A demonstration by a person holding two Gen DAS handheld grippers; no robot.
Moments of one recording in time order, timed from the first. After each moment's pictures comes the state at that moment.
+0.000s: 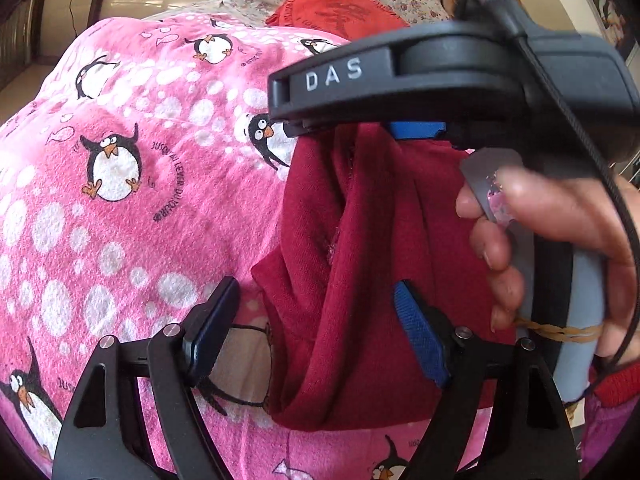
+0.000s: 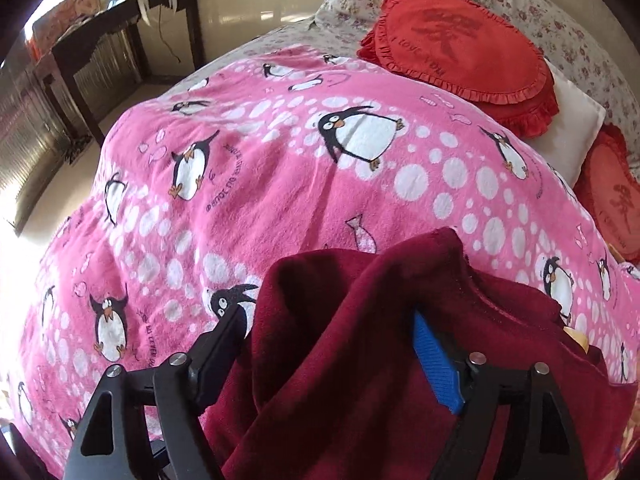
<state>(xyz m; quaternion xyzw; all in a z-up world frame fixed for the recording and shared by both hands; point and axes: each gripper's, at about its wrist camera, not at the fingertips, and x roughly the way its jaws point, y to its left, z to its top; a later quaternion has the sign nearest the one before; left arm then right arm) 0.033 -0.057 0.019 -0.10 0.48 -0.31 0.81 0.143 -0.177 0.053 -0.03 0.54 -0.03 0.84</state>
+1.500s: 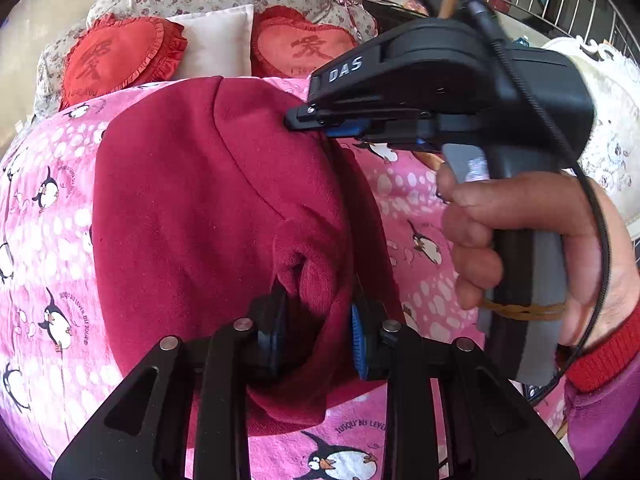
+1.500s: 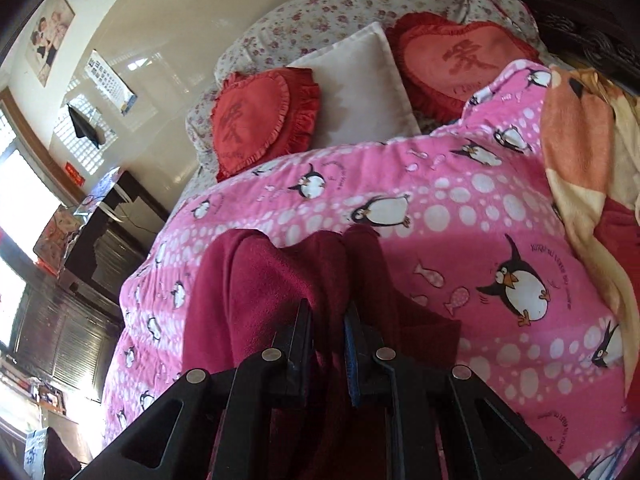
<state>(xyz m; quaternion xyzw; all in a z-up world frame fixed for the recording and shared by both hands) -0.149 -0.307 0.093 0.14 0.42 -0.48 0.76 -0.120 -0.490 0.087 0.31 0.36 -0.11 0.87</state>
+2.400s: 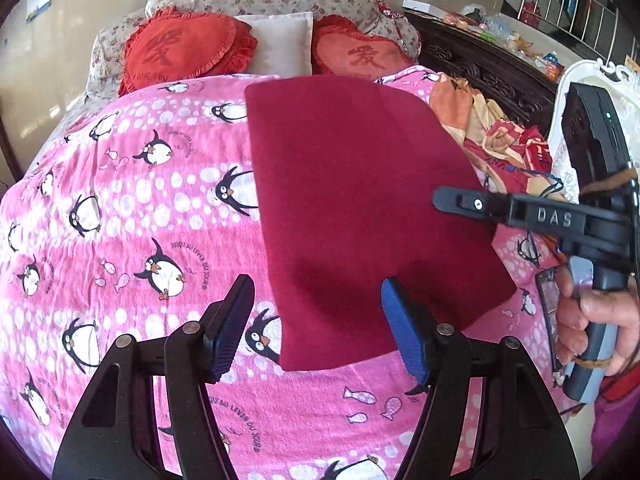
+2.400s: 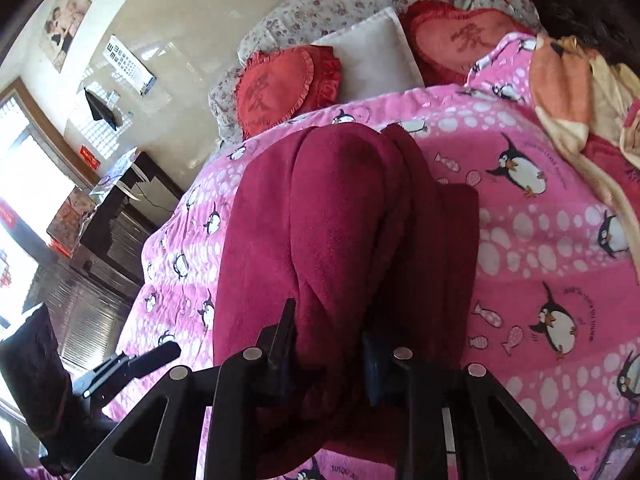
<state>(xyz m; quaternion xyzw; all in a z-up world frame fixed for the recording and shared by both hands) -0.116 -0.204 0.091 0.13 0.42 -0.42 0.79 -0.192 -0.402 0.086 0.28 0.37 -0.09 0.88</state>
